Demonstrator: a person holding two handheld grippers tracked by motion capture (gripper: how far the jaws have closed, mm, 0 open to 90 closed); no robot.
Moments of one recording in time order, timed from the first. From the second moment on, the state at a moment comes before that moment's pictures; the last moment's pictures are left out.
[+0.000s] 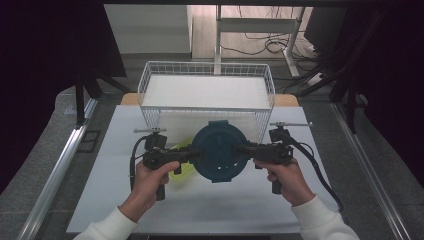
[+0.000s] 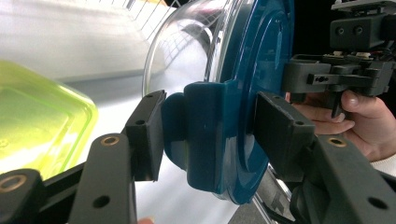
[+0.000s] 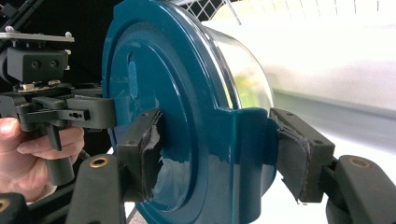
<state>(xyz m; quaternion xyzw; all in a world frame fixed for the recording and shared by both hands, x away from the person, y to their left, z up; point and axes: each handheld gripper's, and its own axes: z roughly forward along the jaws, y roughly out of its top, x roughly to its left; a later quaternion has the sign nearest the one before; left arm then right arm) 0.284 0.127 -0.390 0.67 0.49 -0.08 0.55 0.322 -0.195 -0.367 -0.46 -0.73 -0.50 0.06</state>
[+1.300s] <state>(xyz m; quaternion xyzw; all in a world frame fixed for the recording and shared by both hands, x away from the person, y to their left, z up) 0.352 0.140 -0.311 0.68 0.44 -0.04 0.58 0.376 -0.184 -0.292 -0.43 -0.72 -0.54 0.02</state>
